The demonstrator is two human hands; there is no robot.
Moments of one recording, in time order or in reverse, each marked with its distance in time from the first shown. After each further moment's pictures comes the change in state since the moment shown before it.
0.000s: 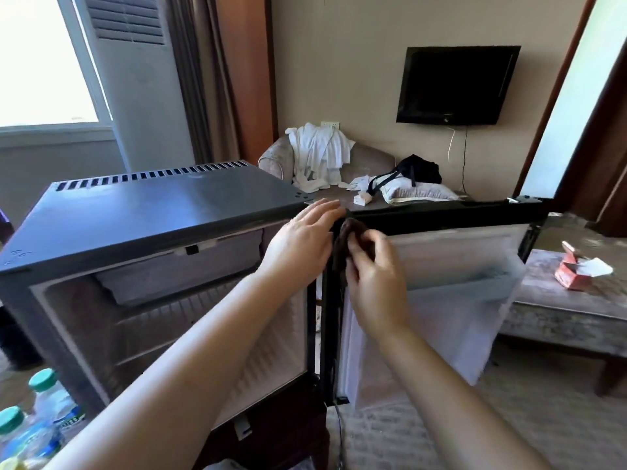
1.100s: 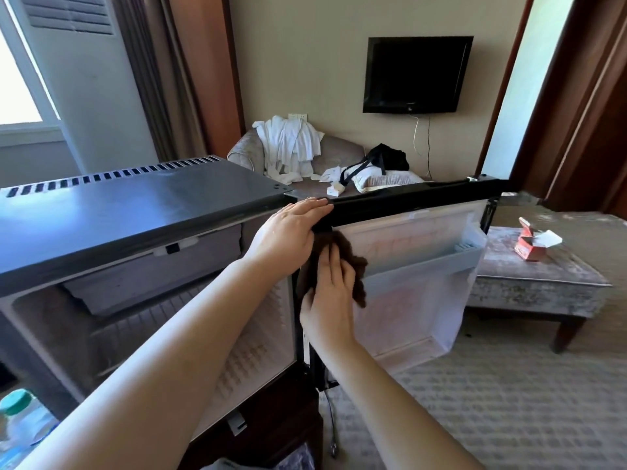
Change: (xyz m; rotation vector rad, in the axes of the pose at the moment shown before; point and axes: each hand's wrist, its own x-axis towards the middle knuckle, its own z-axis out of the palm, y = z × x) left_hand 0.008 -0.010 0.000 -0.018 -0.114 0.067; right_hand -0.047 -0.055 0.012 0.060 -0.190 0.253
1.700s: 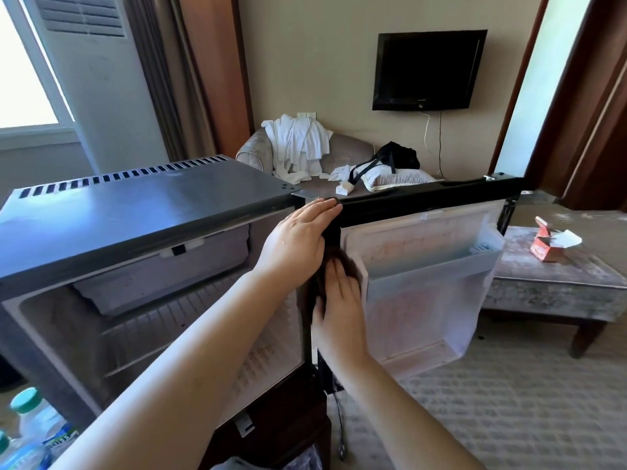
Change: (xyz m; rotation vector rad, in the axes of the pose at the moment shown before) left_hand -0.008 0.007 0.009 0.014 0.081 -0.018; right_hand -0.011 0.020 0.014 0.017 0.060 -0.115
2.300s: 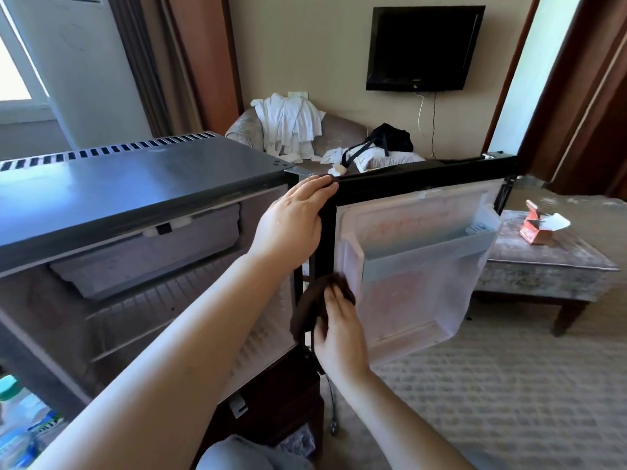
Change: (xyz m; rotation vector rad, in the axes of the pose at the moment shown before) left_hand -0.001 -0.001 0.009 -0.028 0.066 0.008; right_hand -0.058 0.043 0.026 -0.050 -0.142 0.059
